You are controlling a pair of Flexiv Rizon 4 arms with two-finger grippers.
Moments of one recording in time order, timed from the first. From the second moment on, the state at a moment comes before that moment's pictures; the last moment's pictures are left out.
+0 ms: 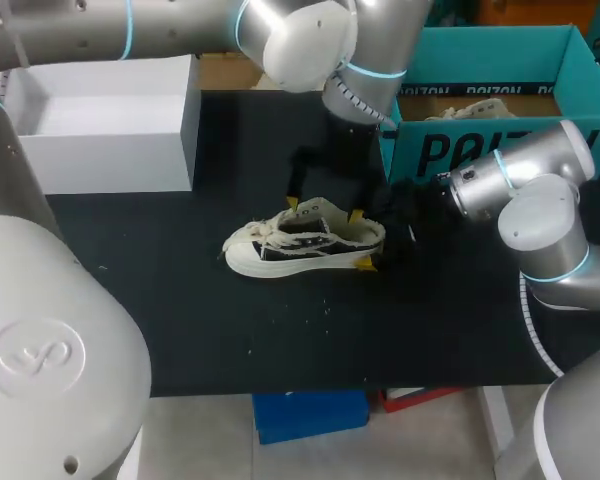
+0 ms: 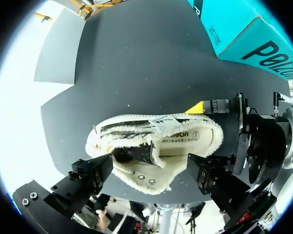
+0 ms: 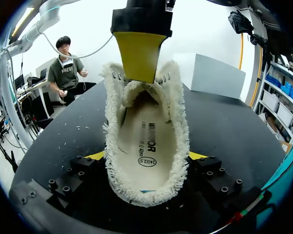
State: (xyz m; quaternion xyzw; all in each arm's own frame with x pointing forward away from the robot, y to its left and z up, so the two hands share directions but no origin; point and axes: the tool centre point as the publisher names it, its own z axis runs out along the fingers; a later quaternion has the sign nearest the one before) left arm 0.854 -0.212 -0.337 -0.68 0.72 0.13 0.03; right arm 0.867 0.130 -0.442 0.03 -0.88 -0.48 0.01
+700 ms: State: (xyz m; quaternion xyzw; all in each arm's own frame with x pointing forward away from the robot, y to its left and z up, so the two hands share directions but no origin) left arm 0.833 -0.207 -0.358 -0.67 0.70 0.20 0.11; right arm 0.867 0.130 -0.442 0.03 -0.88 -0.48 0.01
